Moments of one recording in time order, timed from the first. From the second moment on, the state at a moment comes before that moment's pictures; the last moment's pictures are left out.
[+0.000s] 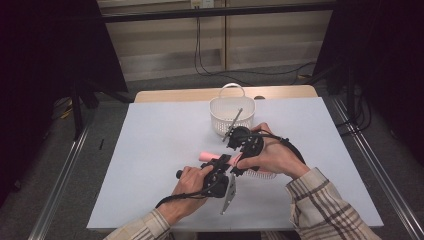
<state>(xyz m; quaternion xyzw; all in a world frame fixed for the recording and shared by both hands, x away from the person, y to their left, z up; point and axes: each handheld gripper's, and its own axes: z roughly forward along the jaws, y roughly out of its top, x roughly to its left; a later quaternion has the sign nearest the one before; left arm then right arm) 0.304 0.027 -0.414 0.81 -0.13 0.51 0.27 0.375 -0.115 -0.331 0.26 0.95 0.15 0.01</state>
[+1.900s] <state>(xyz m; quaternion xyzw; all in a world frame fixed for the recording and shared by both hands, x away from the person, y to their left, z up) 0.314 0.036 -0.414 0.81 -0.08 0.51 0.28 0.377 -0.122 -0.326 0.27 0.95 0.19 0.01</state>
